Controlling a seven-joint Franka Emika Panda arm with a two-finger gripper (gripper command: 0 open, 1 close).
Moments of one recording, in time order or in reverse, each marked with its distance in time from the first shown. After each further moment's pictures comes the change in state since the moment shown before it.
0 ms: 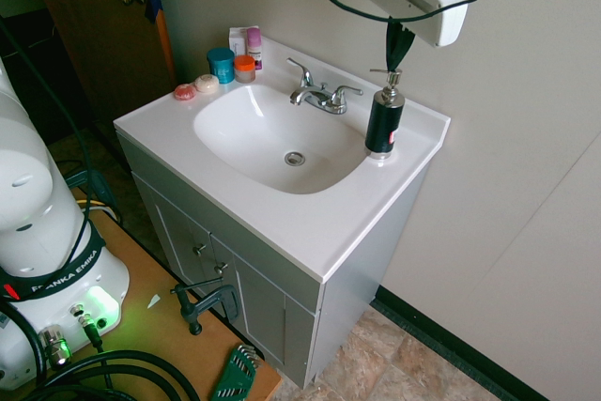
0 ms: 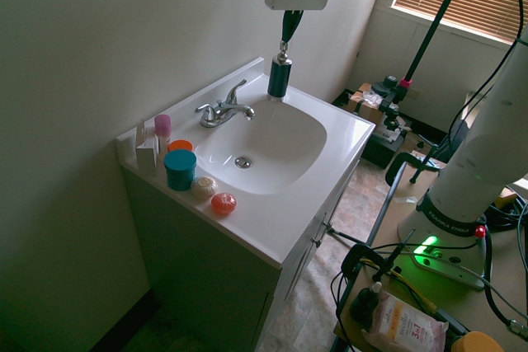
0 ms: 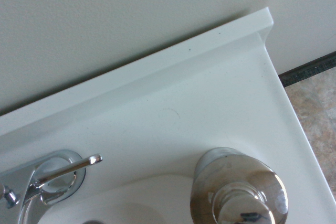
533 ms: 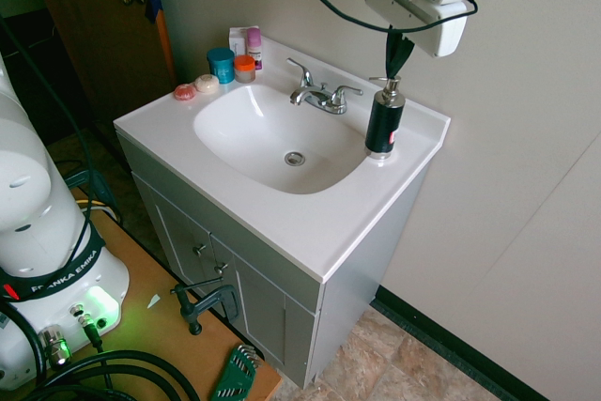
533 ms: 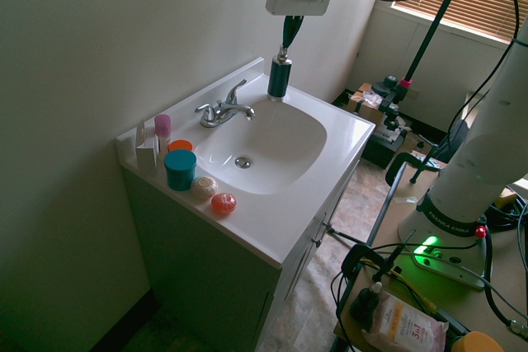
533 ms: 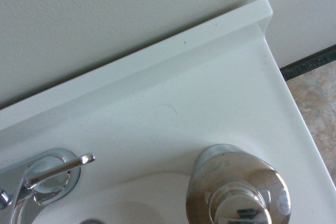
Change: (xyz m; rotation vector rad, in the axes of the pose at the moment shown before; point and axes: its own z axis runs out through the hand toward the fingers) arm 0.004 0.002 0.015 -0.009 -0.022 0.012
